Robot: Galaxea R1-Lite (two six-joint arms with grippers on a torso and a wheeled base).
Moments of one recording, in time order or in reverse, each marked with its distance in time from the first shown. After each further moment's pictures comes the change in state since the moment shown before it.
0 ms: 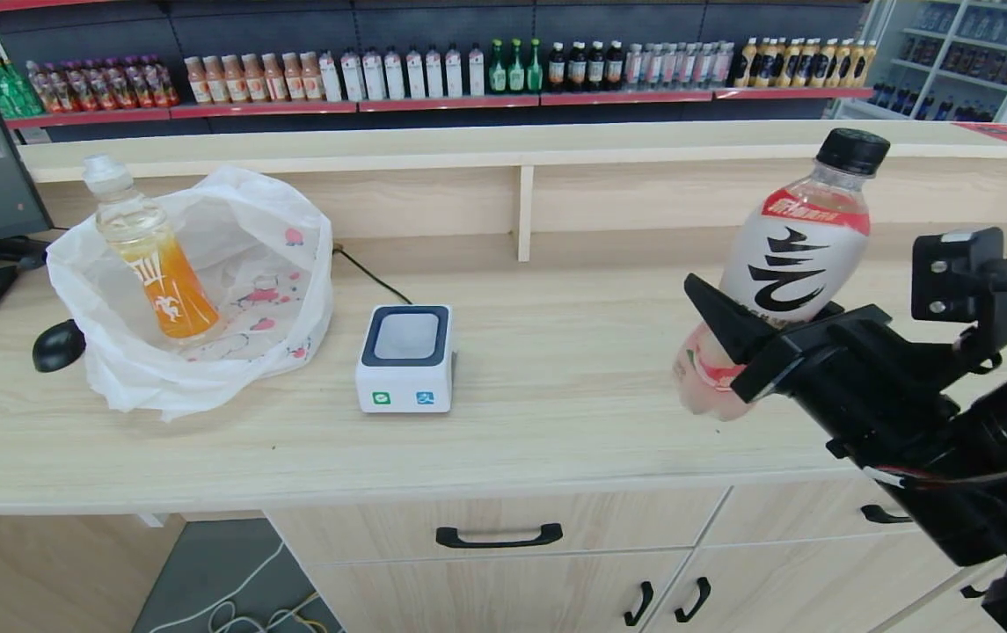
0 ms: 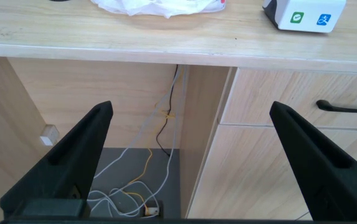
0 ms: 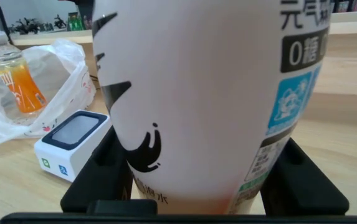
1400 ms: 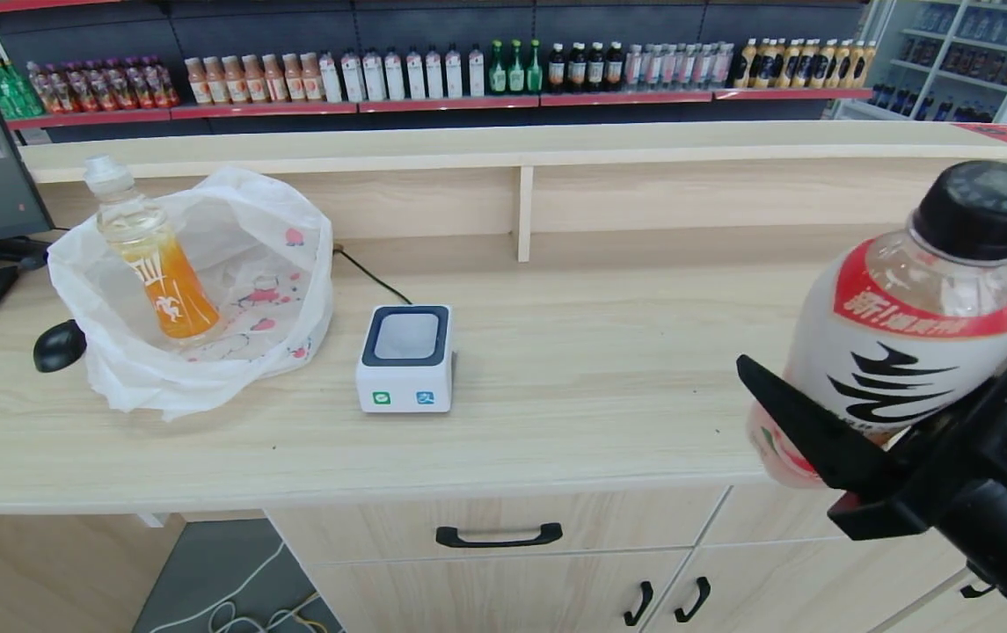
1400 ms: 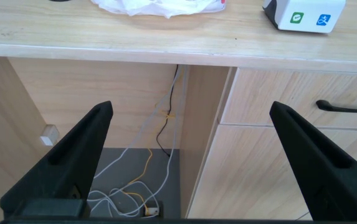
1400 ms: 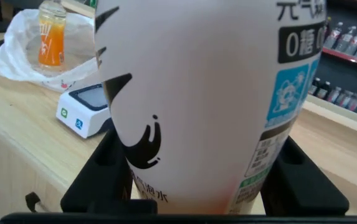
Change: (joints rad) left arm 0.000 0.000 0.000 0.000 0.000 0.000; right arm 0.188 -0.237 0.213 0.000 0.018 -0.468
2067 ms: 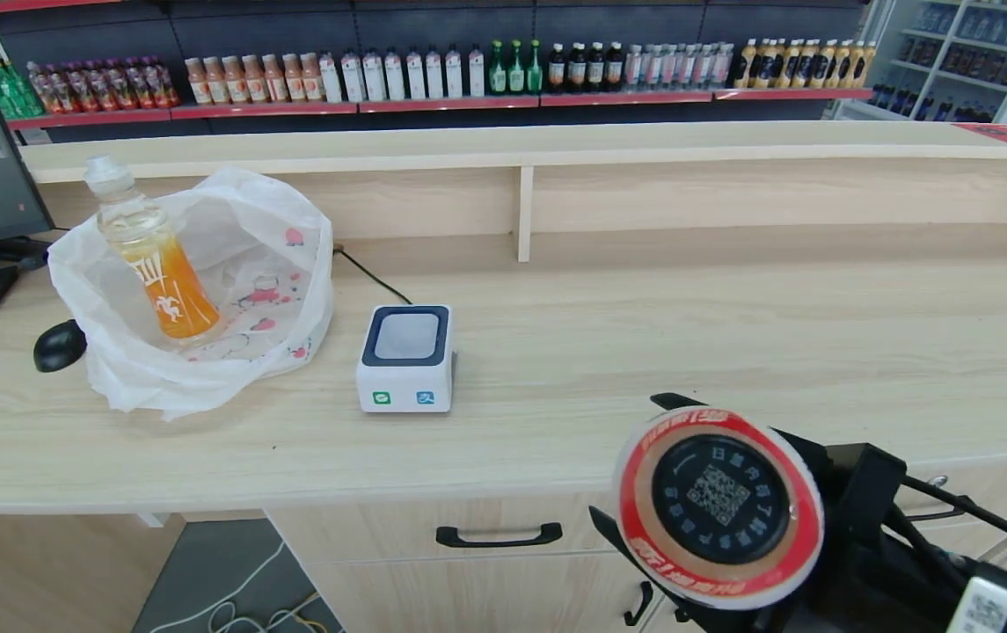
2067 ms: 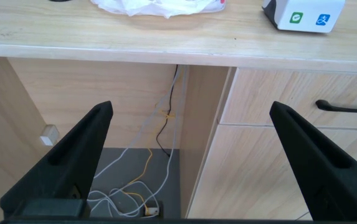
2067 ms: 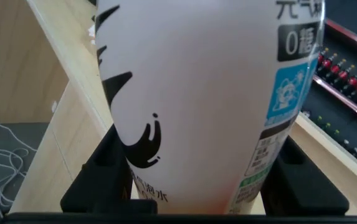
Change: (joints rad) left arm 0.000 0.000 0.000 0.000 0.000 0.000; right arm 0.216 0.144 -0.023 0.000 0.104 -0.273
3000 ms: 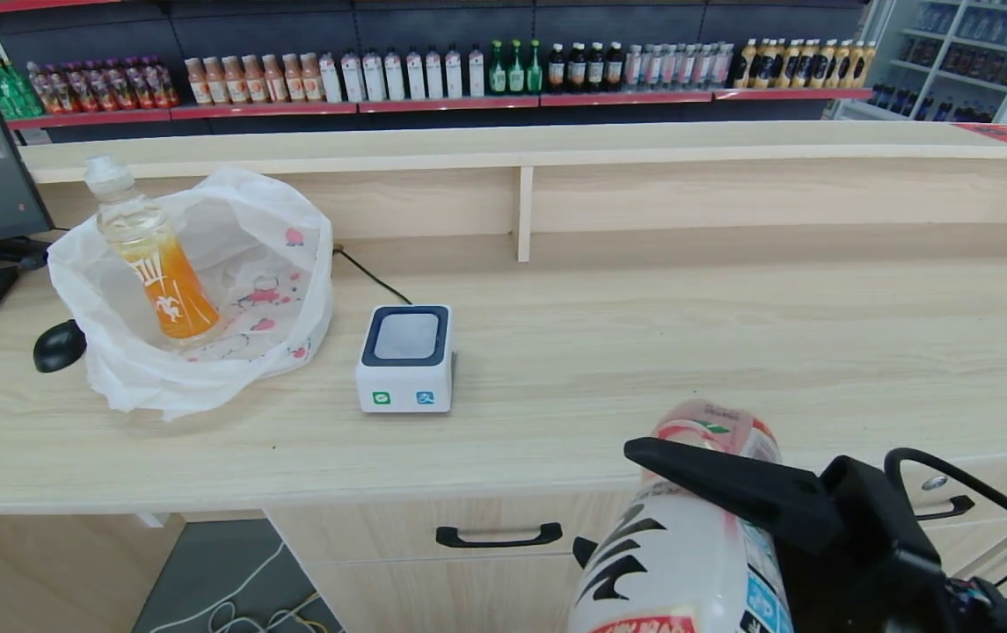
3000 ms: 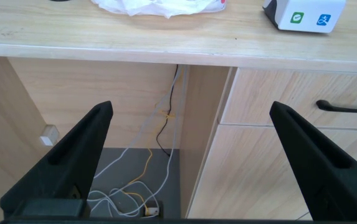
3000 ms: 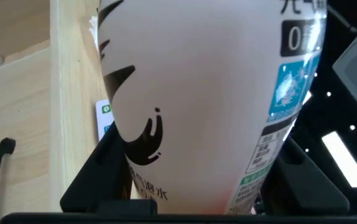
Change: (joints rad) left arm 0.000 0.000 0.000 0.000 0.000 0.000; right arm -0.017 0.004 -0.012 0.000 0.214 -0.626
